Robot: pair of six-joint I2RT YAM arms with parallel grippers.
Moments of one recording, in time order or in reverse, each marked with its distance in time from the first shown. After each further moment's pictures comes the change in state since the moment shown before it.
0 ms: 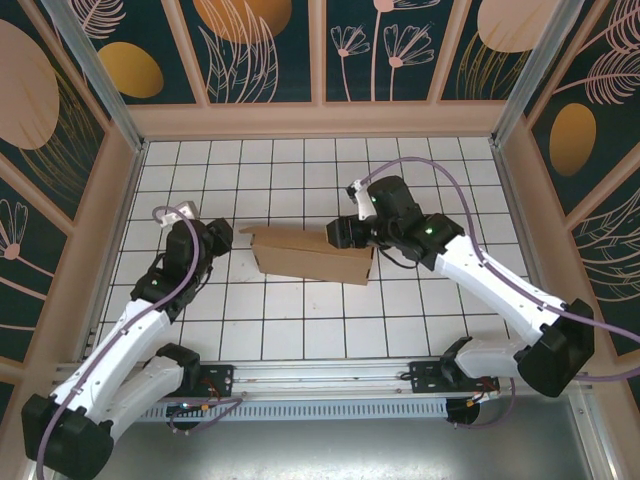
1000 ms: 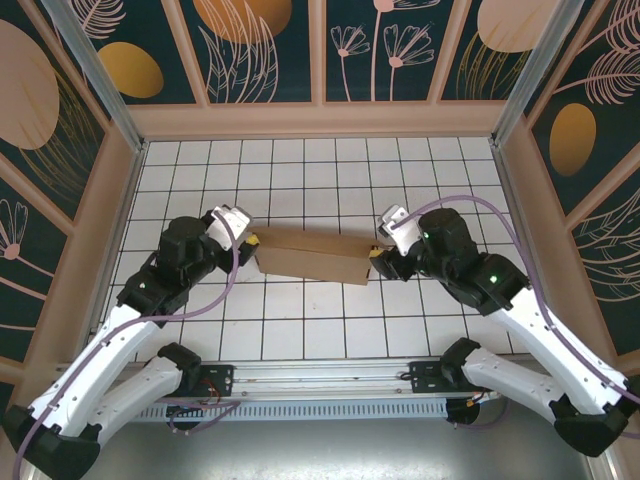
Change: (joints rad) left arm -0.130 -0.037 0.151 -0.158 0.195 1.019; right arm 0.000 -0.408 -0.123 -0.185 0.154 -0.570
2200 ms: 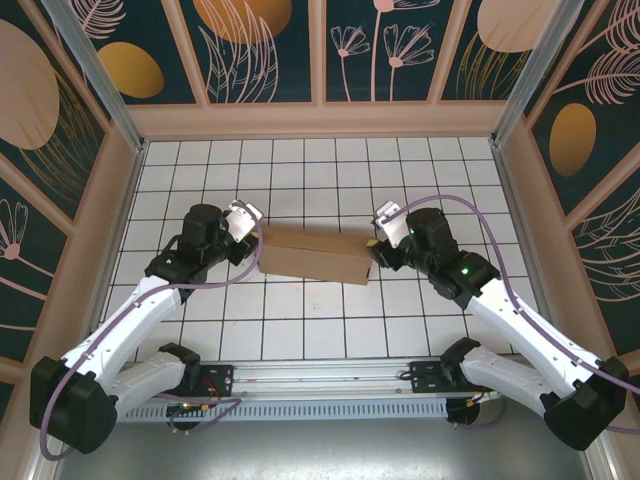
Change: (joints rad) left arm 0.090 0.229 -0.054 0.158 0.092 0.039; right arm -0.079 0.092 -0.191 0.293 0.070 -0.018
